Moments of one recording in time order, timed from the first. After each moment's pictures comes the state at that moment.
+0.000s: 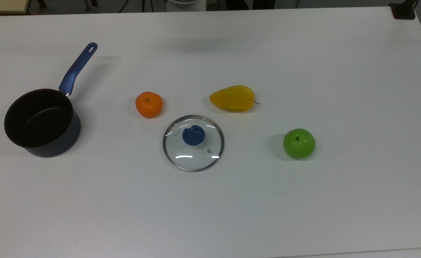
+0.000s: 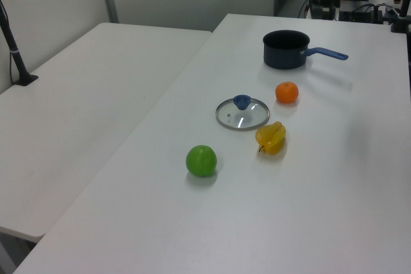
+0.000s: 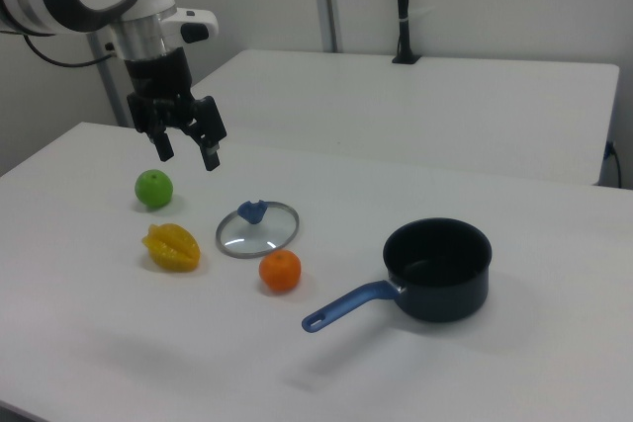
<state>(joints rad) 0.04 -0.09 -0.03 -1.73 -0.07 1.63 0.03</state>
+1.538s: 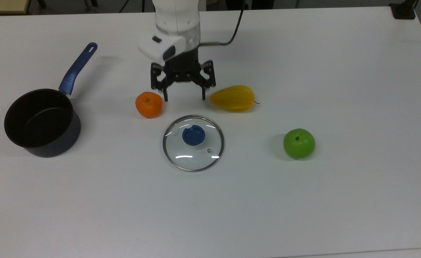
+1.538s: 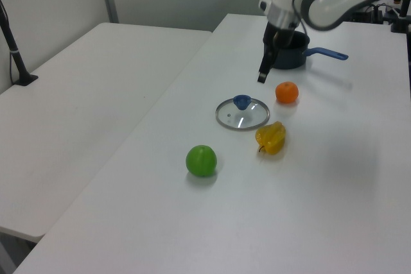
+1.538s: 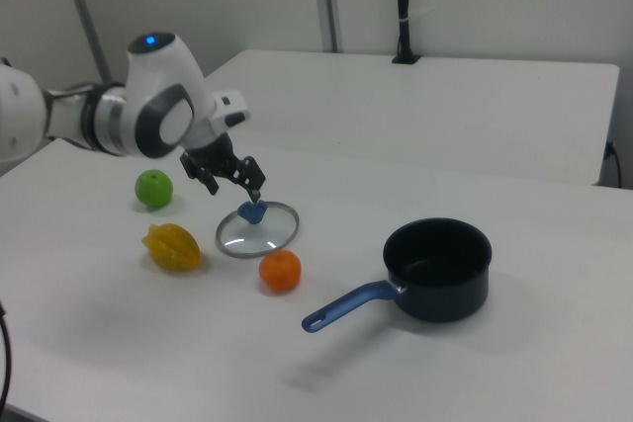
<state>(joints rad) 0.15 0.24 -0.02 -1.87 0.00 2.39 0.00</state>
